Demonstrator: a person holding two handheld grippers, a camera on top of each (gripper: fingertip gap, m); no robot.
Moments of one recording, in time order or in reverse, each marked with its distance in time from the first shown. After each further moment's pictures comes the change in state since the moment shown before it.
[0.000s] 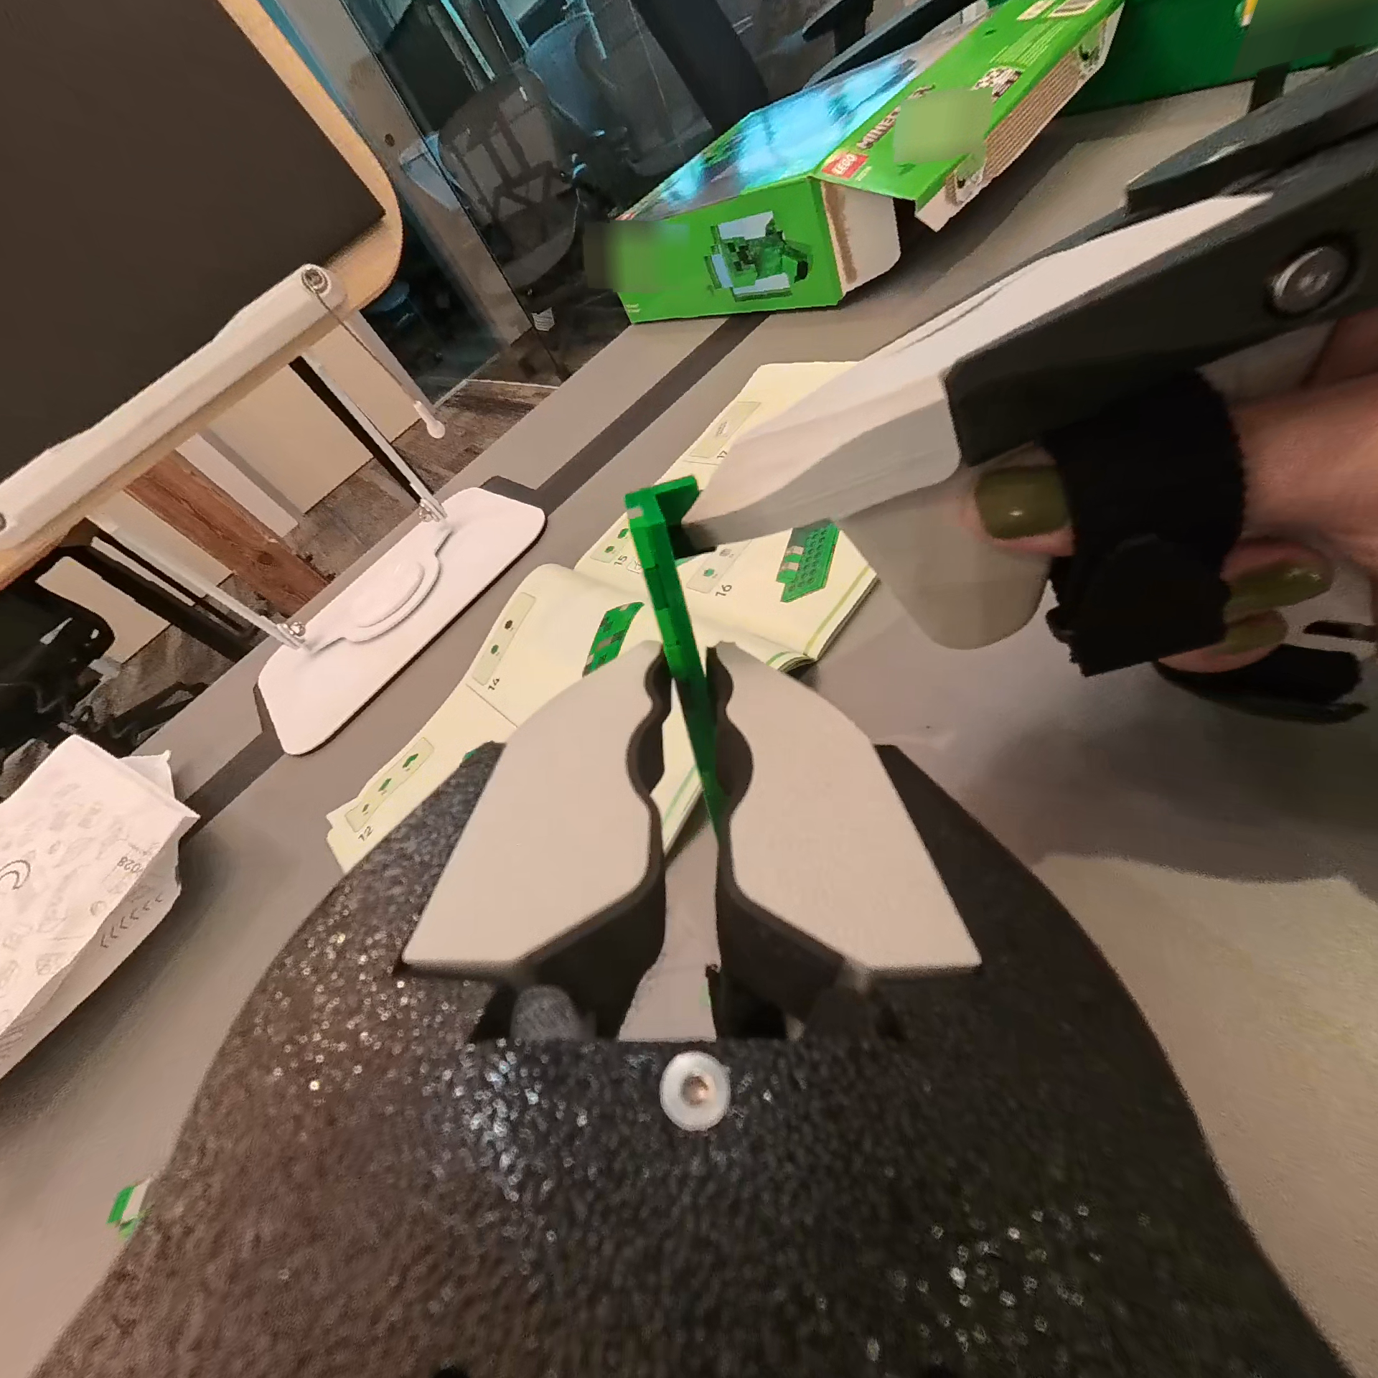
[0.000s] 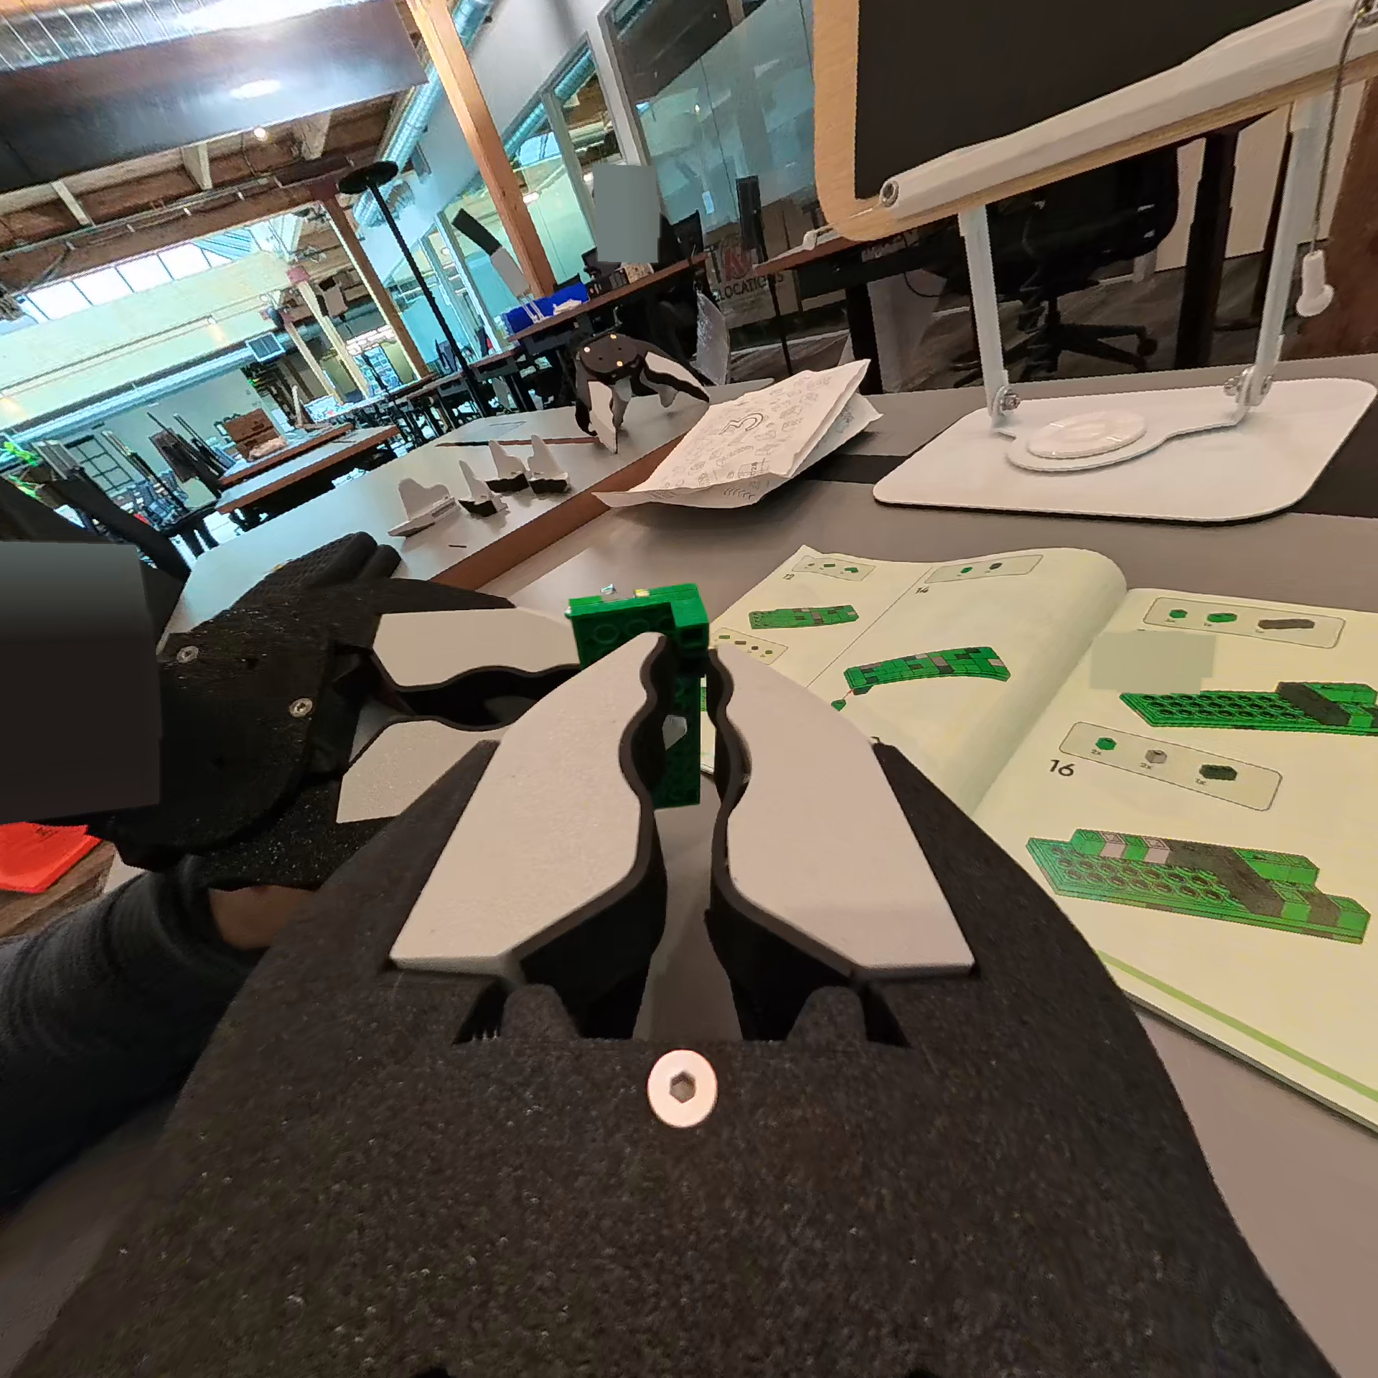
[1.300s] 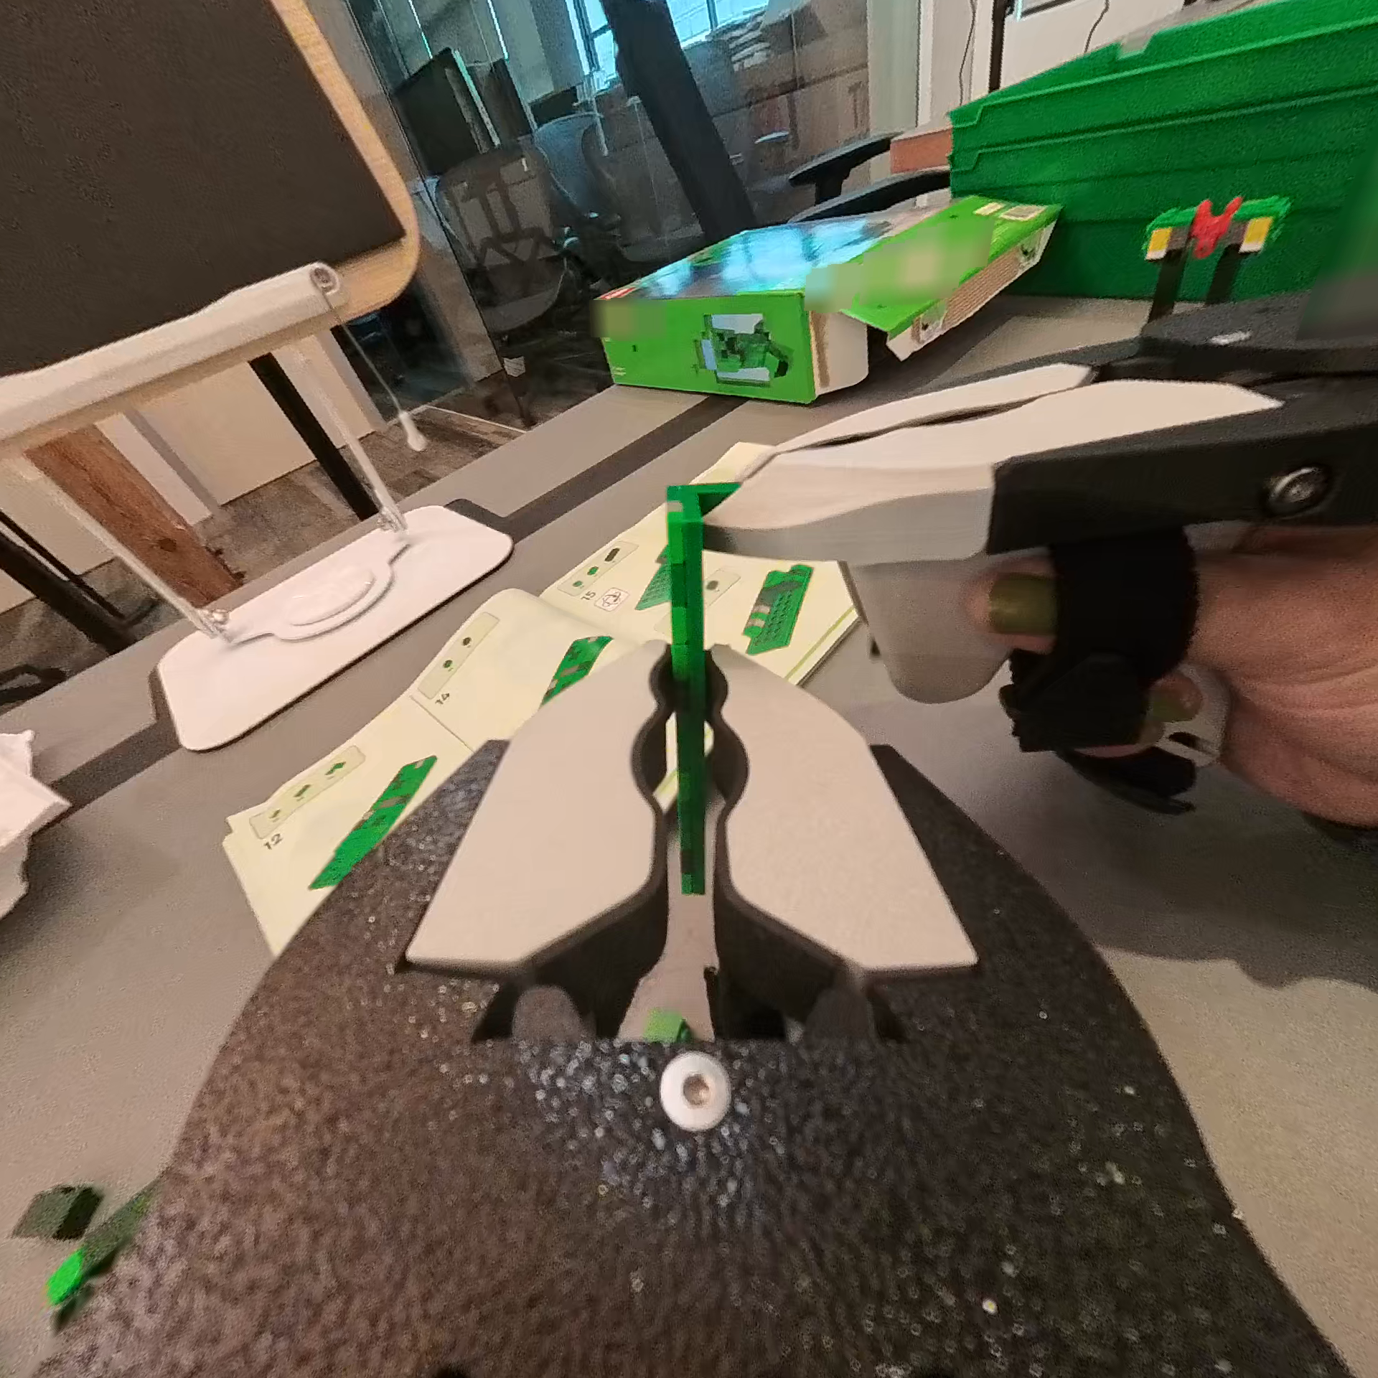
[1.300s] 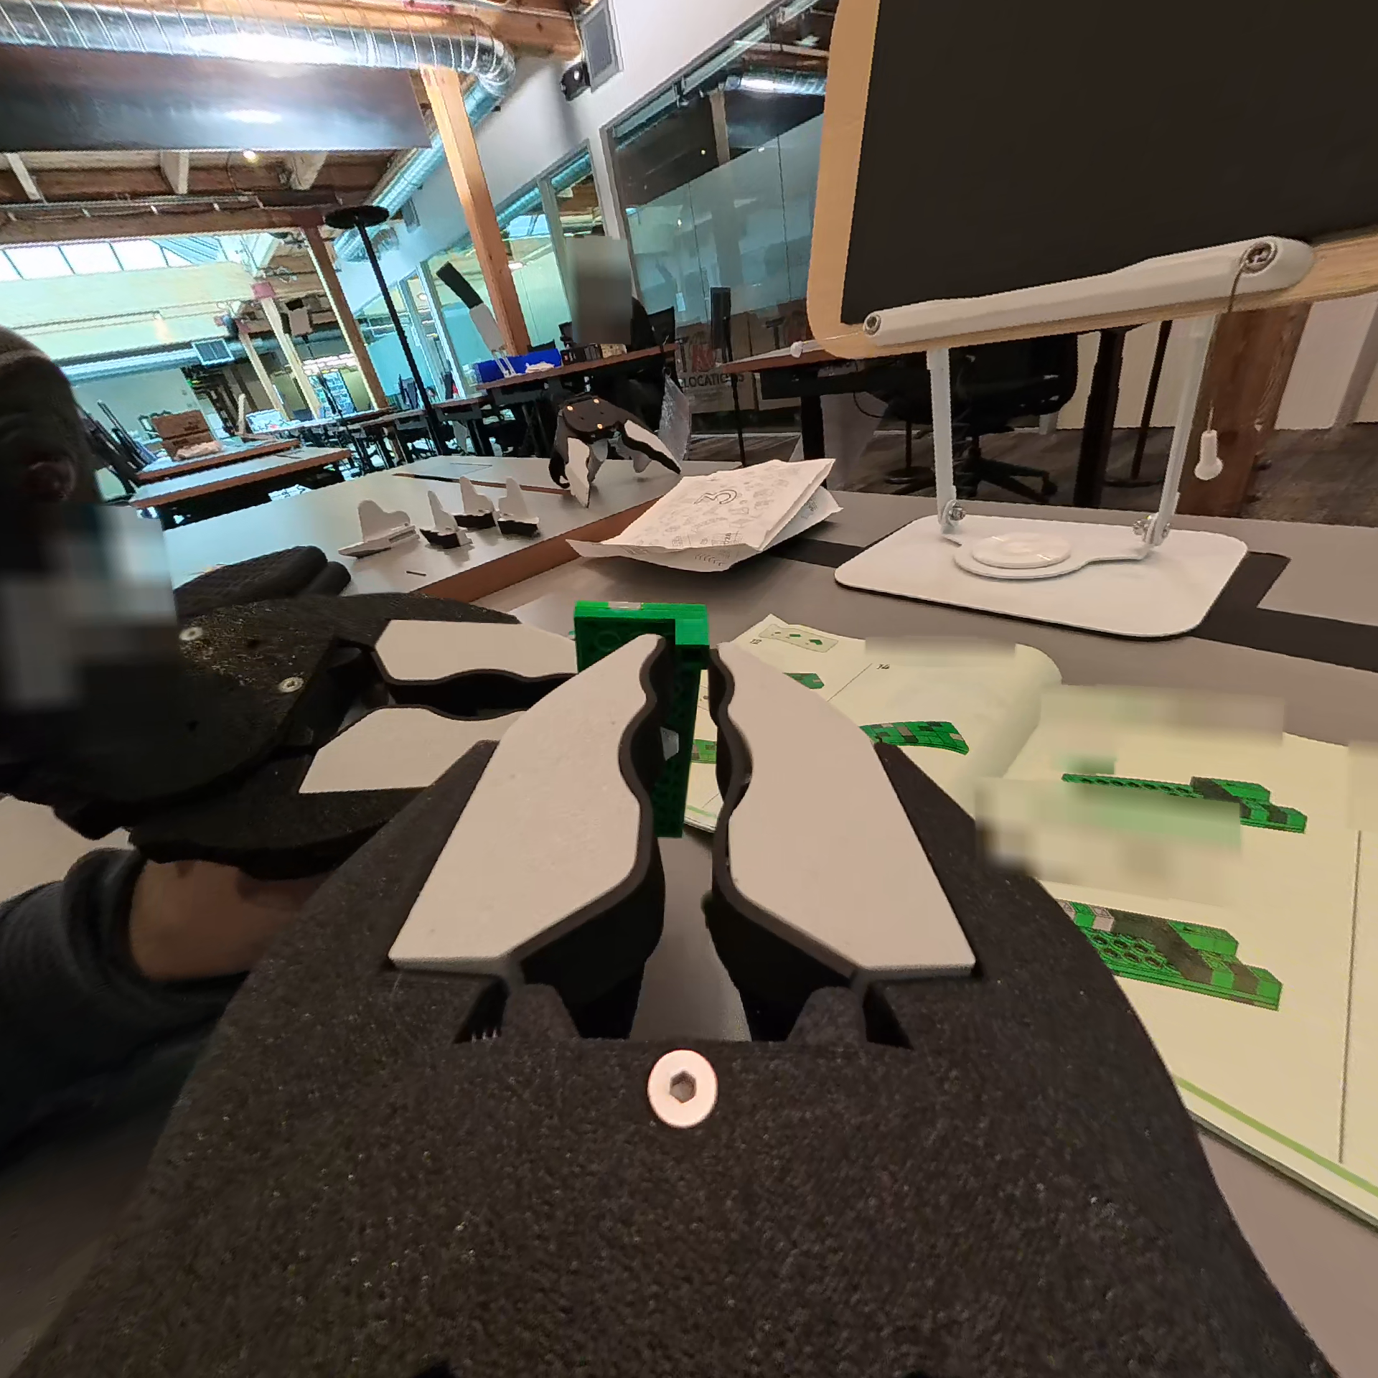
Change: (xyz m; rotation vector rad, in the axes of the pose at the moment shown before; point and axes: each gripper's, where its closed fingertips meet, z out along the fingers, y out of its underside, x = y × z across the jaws) left arm 0.000 -0.009 -0.003 0.100 0.046 -0.177; right arm -0.006 -0.011 0.000 0.108 0.047 -0.155
